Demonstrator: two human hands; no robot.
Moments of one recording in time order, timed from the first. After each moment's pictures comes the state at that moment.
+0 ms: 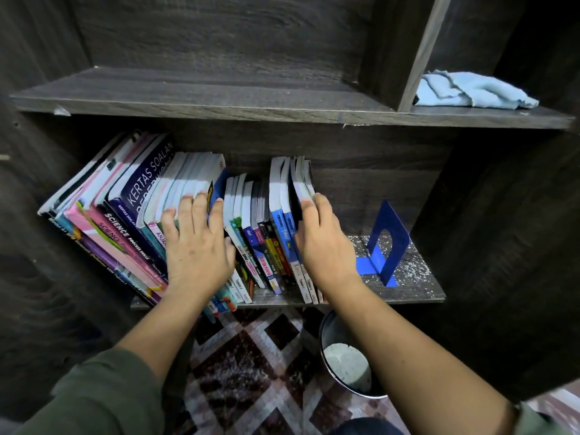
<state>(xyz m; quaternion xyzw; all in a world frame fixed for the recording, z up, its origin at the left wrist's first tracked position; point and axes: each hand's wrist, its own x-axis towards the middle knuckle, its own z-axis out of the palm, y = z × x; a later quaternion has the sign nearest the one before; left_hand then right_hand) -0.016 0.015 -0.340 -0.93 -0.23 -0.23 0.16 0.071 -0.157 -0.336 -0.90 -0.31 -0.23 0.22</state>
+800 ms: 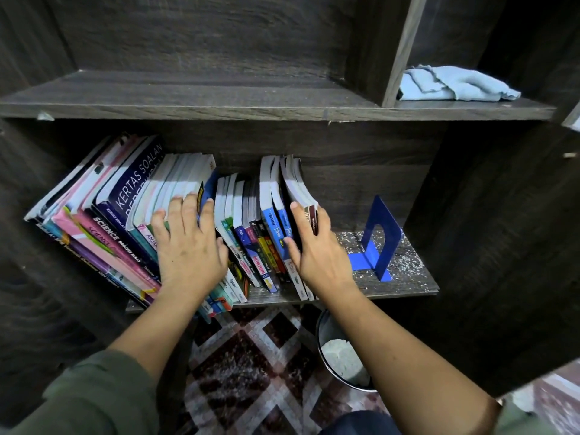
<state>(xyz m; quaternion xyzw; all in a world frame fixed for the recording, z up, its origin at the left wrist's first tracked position) -0.015 0.014 -0.338 -0.93 -0.24 -0.21 0.16 0.072 -0.173 -0.362 -0.91 -0.30 -0.17 0.22</state>
